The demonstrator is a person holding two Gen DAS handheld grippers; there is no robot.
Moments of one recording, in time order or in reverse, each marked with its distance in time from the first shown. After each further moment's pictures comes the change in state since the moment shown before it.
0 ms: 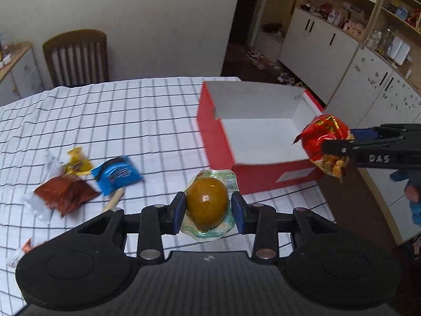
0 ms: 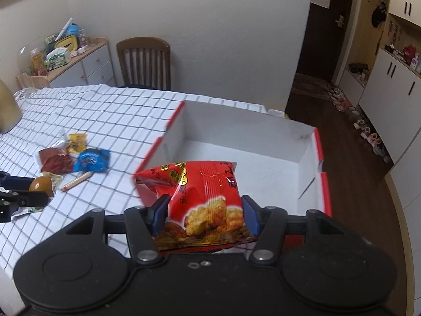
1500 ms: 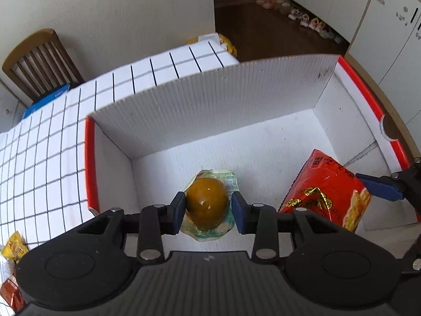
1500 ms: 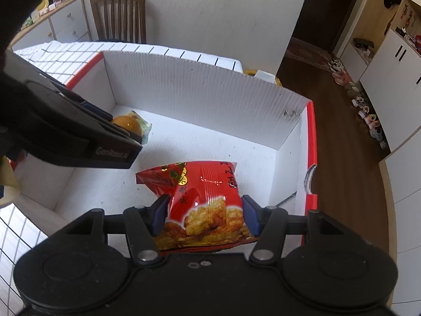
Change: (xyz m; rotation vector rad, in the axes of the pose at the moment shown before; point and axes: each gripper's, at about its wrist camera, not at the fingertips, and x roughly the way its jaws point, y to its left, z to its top) left arm 0.229 -0.112 0.117 0.160 0.283 0.156; right arm 0.129 -0.068 0.018 -0.081 0.223 -0.050
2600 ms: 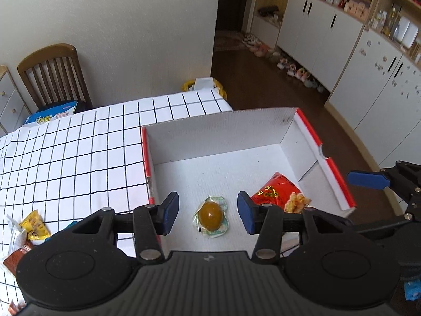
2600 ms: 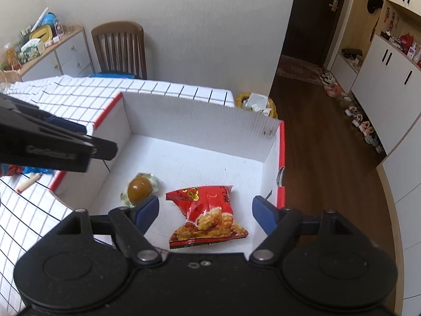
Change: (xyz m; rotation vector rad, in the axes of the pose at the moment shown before) left arm -0.126 0.039 -0.054 -0.096 -0.224 -0.106; right arm -0.086 -0.005 -0.015 0.082 -0.145 0.021
